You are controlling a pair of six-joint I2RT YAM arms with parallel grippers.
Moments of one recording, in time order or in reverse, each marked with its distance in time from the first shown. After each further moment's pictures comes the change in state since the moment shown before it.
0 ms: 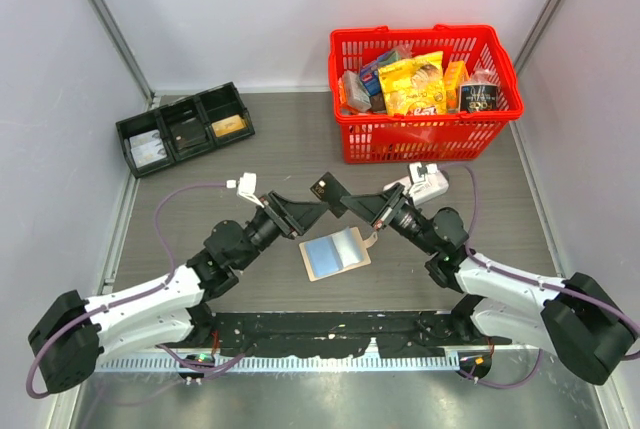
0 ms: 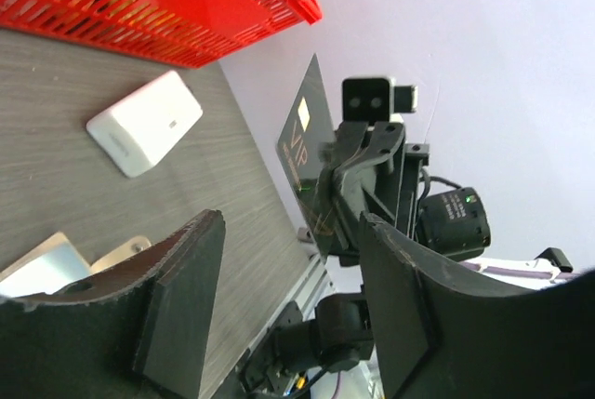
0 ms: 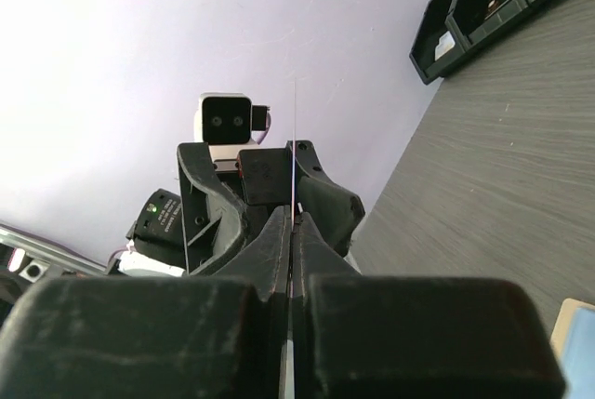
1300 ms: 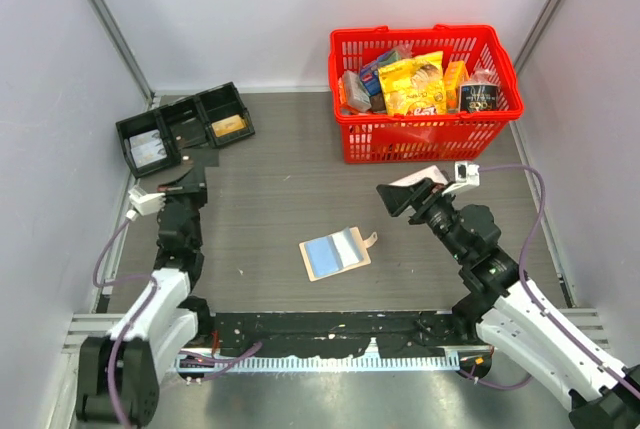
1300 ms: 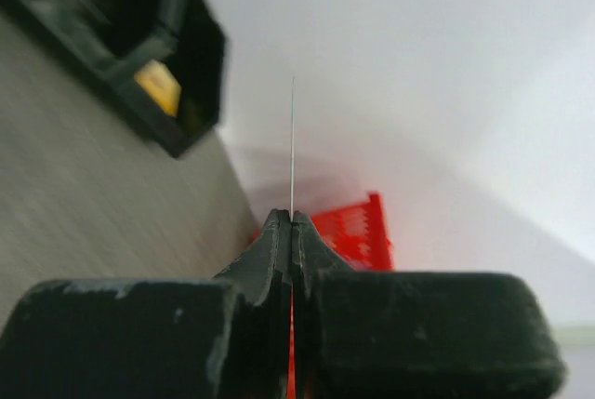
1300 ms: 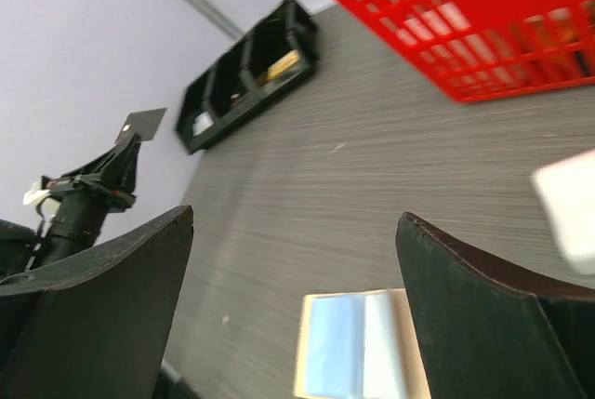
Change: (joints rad) left arm 0.781 -0.086 -0.123 -0.007 -0.208 -0.264; right arm -0.124 -0.444 0.143 -0.857 0.259 -0.402
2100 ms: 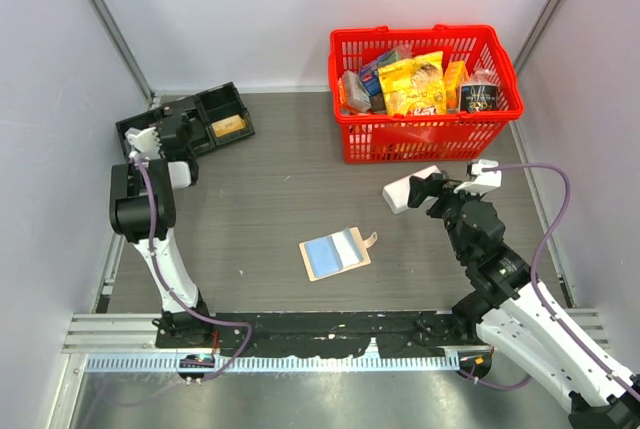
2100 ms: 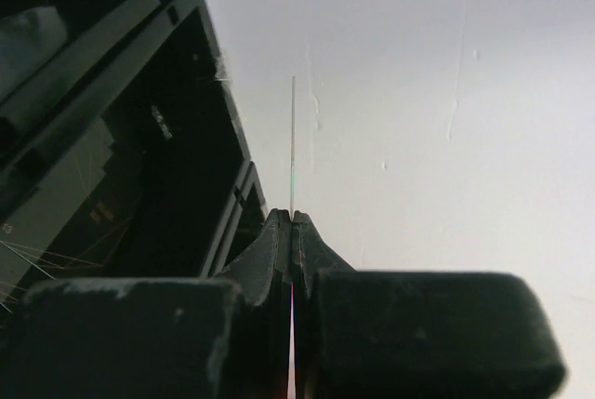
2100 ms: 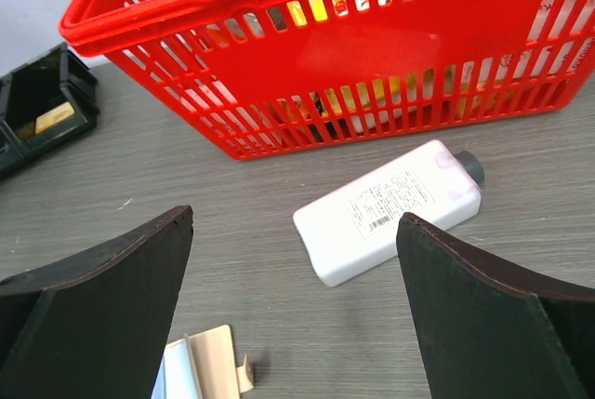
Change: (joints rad) left arm 0.264 1.189 0.816 0.188 -0.048 -0.188; right arm -0.006 -0.046 0.106 -0.274 0.447 -0.394
